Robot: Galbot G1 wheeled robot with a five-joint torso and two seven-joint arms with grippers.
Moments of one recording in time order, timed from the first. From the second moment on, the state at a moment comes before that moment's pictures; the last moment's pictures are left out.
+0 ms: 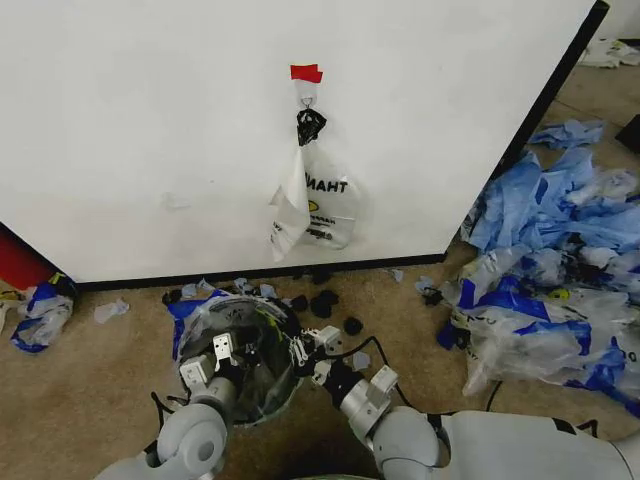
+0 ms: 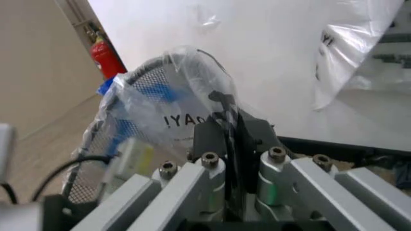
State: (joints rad) left arm 1.24 -0.81 0.01 -2.05 -1.13 0.00 -0.61; right arm -0.43 0.83 -1.04 2.00 0.83 0.41 0.55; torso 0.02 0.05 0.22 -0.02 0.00
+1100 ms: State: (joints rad) left arm 1.11 -0.86 0.13 -1.99 -1.17 0.02 -0.63; right arm -0.37 0.87 -1.13 2.01 0.81 0.38 0.58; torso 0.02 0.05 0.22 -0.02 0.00
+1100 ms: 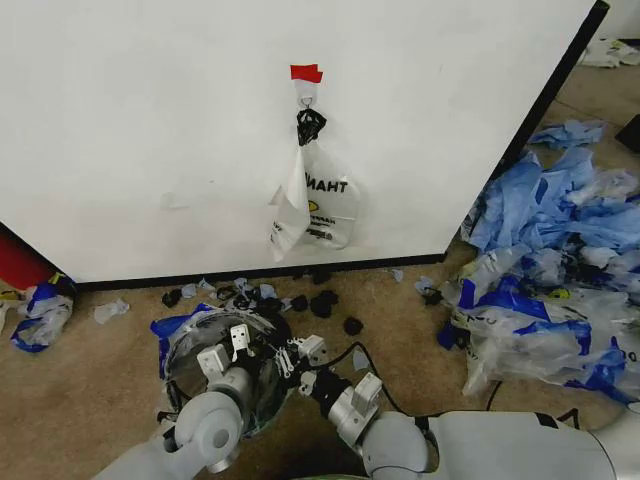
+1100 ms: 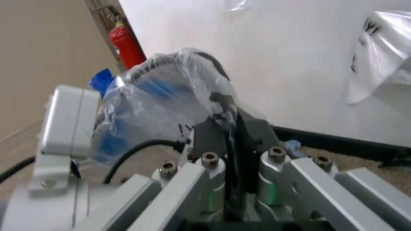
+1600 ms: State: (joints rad) left arm 1.07 -0.91 0.17 -1.91 -1.13 0.00 -0.62; right arm -0.40 0.85 -1.10 2.03 0.80 0.39 0.58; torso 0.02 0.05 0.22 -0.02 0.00
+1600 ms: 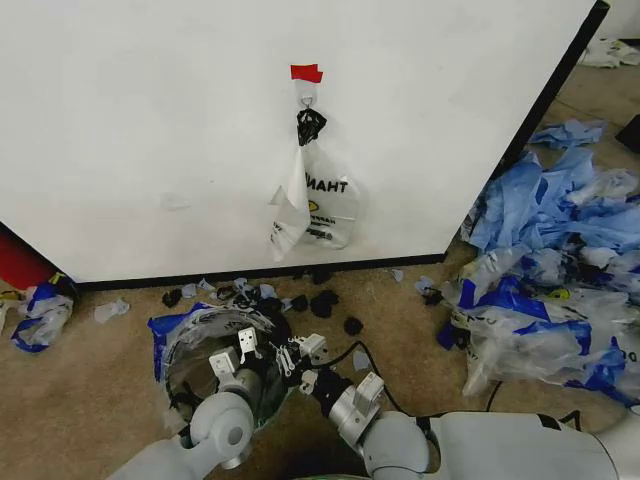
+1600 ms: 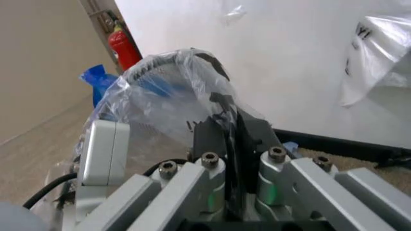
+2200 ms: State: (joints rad) left arm 1.07 -0.93 0.18 -1.87 -1.12 -0.01 -0.62; right arm -0.41 0.84 -1.09 2.03 0.79 0.39 0.57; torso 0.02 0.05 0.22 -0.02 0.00
